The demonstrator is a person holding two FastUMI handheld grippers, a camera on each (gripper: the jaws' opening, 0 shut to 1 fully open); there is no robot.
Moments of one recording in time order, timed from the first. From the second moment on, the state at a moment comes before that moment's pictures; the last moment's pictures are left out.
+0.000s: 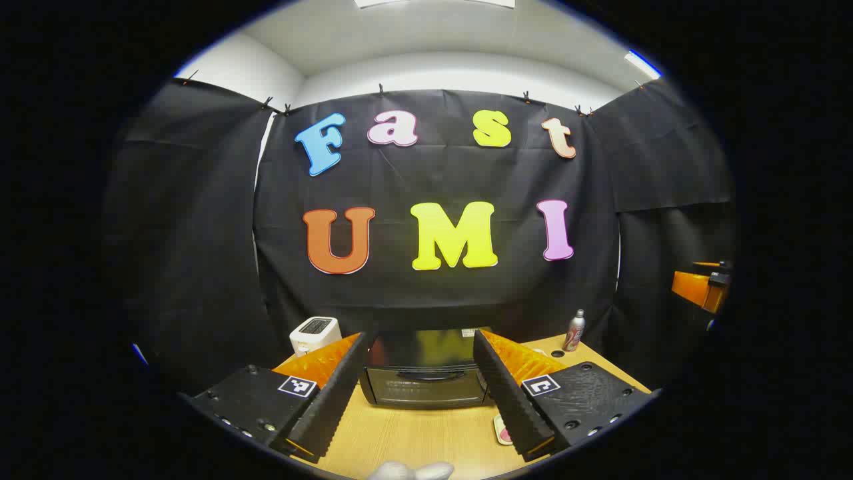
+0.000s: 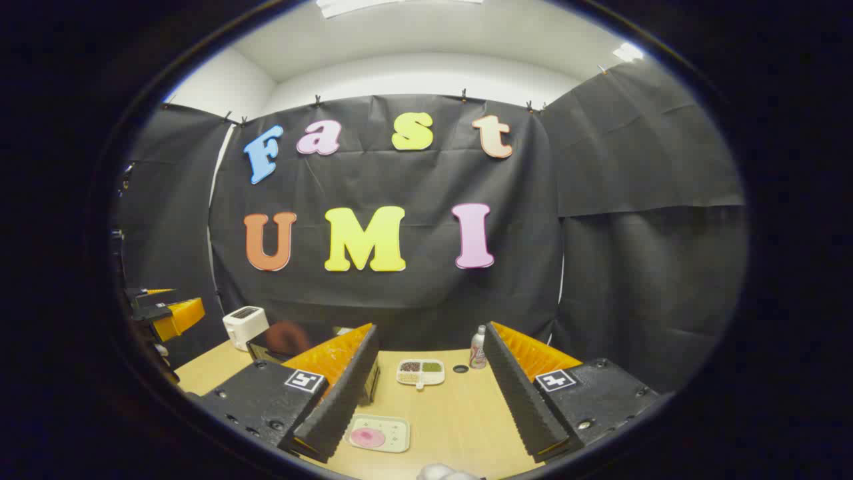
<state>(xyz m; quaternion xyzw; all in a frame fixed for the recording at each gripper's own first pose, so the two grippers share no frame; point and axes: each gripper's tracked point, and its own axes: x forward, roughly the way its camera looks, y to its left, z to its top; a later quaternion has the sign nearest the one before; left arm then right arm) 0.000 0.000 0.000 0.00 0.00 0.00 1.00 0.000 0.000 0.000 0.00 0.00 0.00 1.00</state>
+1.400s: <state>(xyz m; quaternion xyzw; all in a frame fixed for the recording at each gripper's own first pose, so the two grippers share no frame) 0.152 -0.030 -0.135 0.01 0.05 -0.02 1.00 -0.015 -0.010 -0.006 -0.03 0.03 -0.04 1.00</state>
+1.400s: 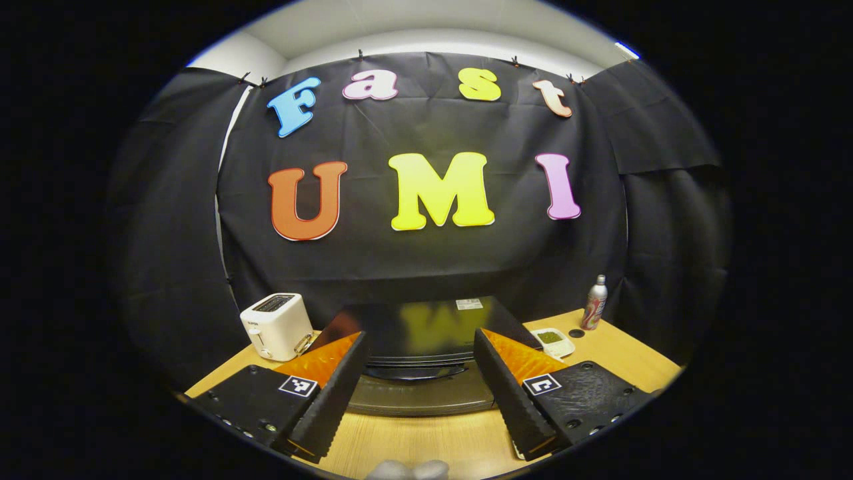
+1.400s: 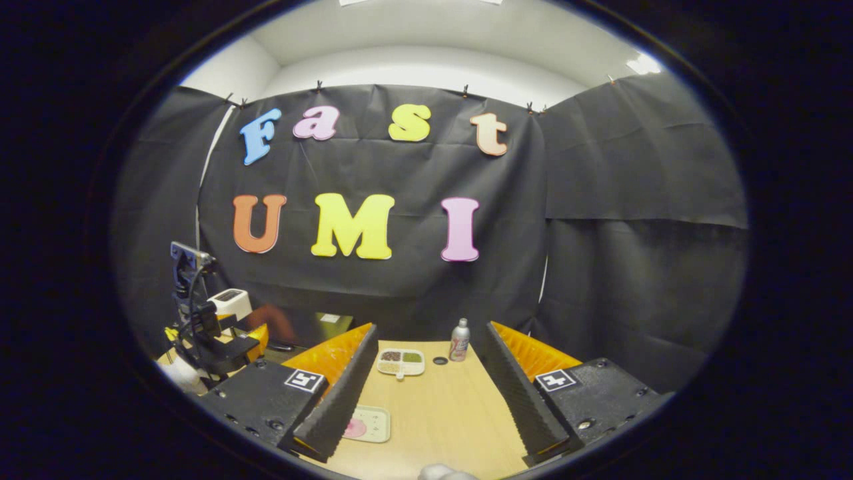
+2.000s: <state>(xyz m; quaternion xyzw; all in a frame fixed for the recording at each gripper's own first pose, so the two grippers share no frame) 0.209 -0.022 -0.198 0.01 0.11 -0.02 0.99 -0.012 0.007 -0.026 -0.02 0.06 -0.04 1.00</state>
